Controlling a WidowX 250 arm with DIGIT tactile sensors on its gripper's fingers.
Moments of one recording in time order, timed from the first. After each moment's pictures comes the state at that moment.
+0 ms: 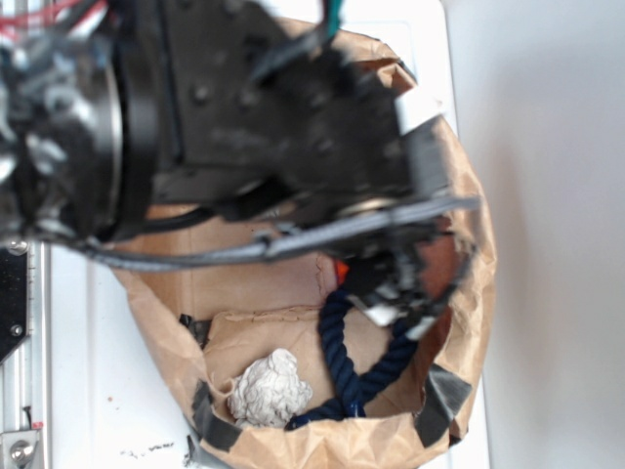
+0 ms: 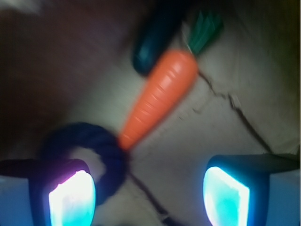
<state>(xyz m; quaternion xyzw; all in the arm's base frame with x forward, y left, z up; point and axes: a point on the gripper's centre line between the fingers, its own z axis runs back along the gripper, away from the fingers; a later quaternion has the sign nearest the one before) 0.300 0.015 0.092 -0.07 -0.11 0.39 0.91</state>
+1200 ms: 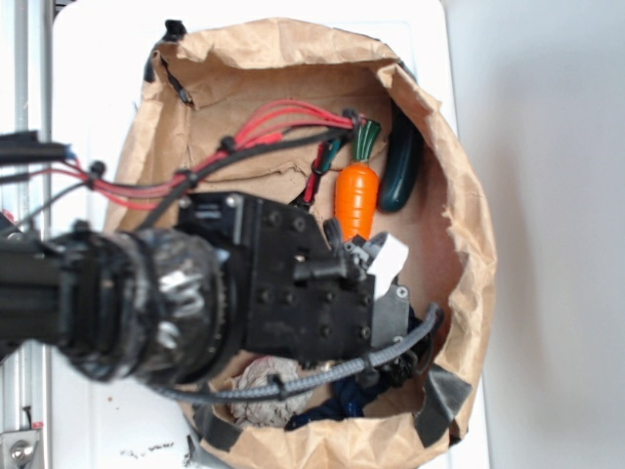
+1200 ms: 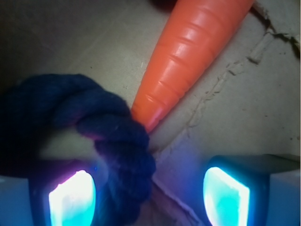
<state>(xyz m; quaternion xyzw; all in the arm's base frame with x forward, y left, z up) 0.310 -0.031 0.035 -0.04 -0.12 0.40 0.91</state>
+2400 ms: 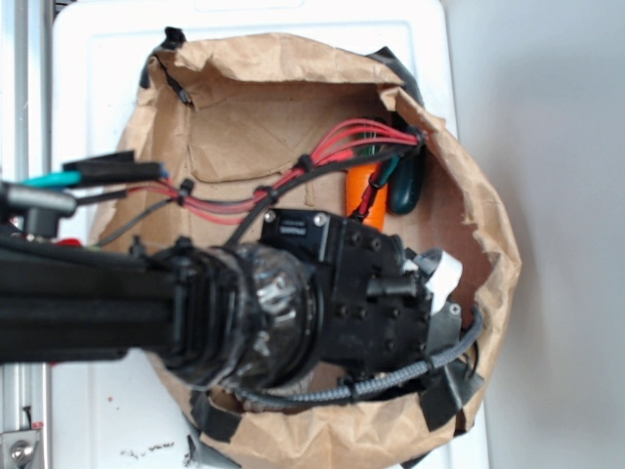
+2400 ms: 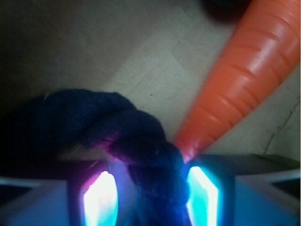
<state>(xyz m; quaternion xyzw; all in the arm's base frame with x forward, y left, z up) 0.334 -0.034 0.026 -0.04 -0.13 0.39 0.91</state>
